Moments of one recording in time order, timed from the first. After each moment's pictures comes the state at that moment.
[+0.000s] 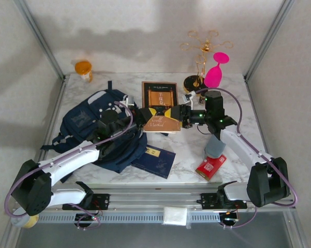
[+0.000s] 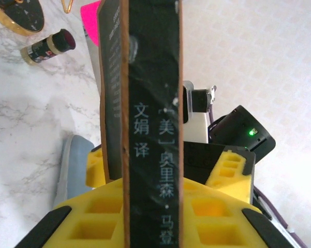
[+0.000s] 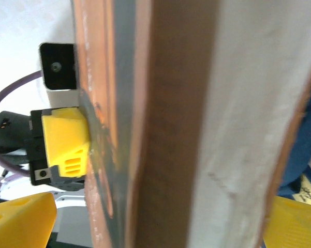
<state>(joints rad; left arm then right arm) -0.61 1.25 0.73 0.51 0.36 -1.22 0.35 1.33 0.94 -0.04 -1.10 0.80</state>
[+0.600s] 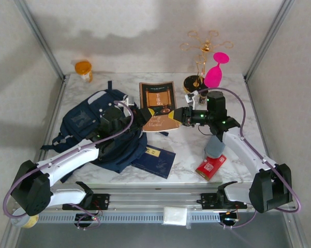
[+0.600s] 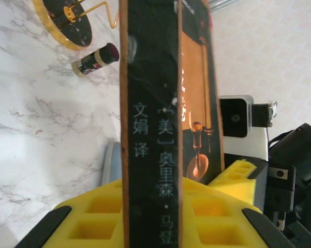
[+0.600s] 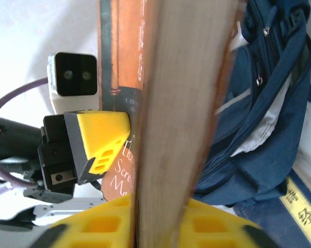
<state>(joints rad) -0.62 1.24 0.78 0.30 0.26 -1.10 0.35 1.27 0.95 -0.13 -0.99 0.77</state>
